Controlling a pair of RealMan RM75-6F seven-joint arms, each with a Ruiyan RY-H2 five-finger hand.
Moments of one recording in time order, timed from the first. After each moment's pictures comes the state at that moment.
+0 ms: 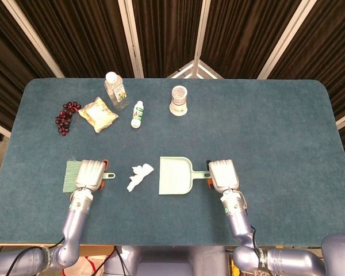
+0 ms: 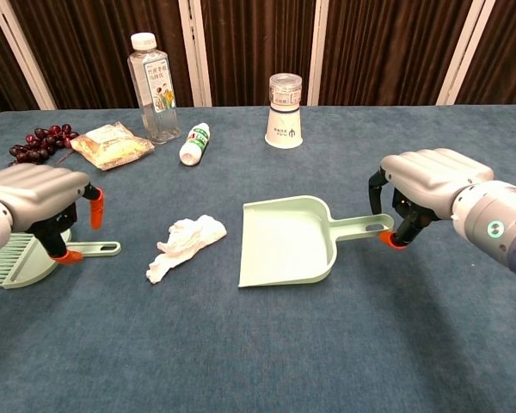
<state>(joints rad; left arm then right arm) -0.58 -1.67 -0.20 -1.59 0.81 1.21 1.00 0.67 -1.70 0.19 -1.62 -0.82 1.26 -0.87</state>
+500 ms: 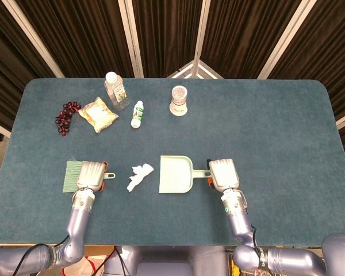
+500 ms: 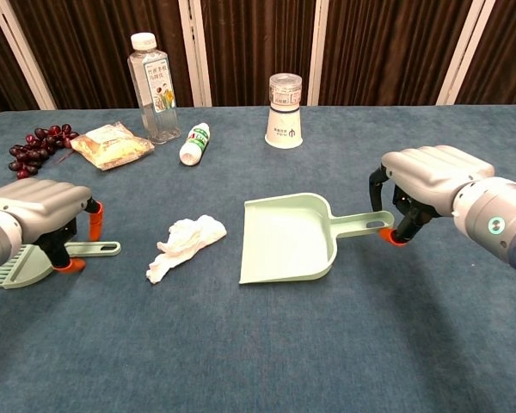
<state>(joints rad) -0.61 -1.71 -0.18 -1.53 0.74 1.22 1.01 0.68 -1.70 0.19 -1.61 -0.83 1.26 -0.86</state>
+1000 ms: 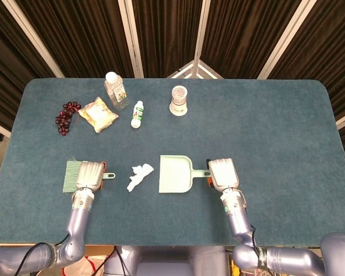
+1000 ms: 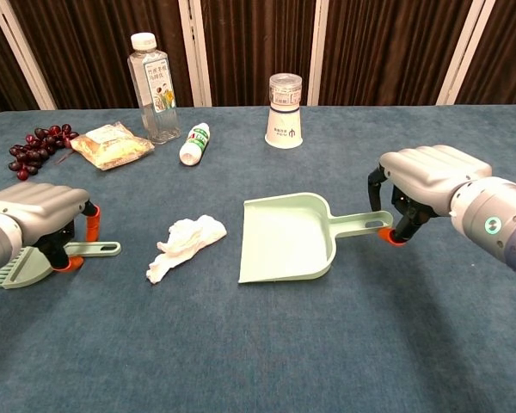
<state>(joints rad) -0.63 -1.72 -0.17 -1.51 0.71 1.22 0.97 0.68 -1.71 0.19 -1.61 -0.82 1.26 -0.87</state>
